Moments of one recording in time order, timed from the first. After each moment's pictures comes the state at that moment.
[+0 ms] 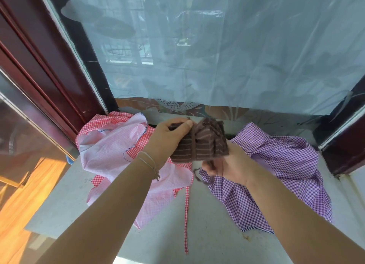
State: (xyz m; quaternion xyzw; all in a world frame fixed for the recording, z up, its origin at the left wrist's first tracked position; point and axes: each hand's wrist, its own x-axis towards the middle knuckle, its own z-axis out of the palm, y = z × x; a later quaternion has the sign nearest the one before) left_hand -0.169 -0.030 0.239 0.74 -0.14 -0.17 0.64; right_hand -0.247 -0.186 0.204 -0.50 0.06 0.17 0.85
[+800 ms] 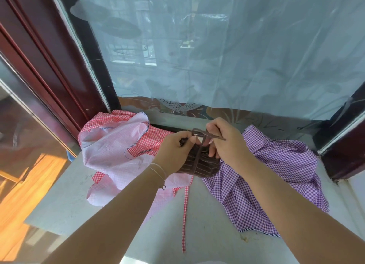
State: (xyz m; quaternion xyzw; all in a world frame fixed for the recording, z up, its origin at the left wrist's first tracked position) left_hand -0.180 -0.030 0.203 0.84 -0.25 -0.06 0.48; right_hand -0.229 -0.184 0.212 -0.87 0.02 -0.17 0.46
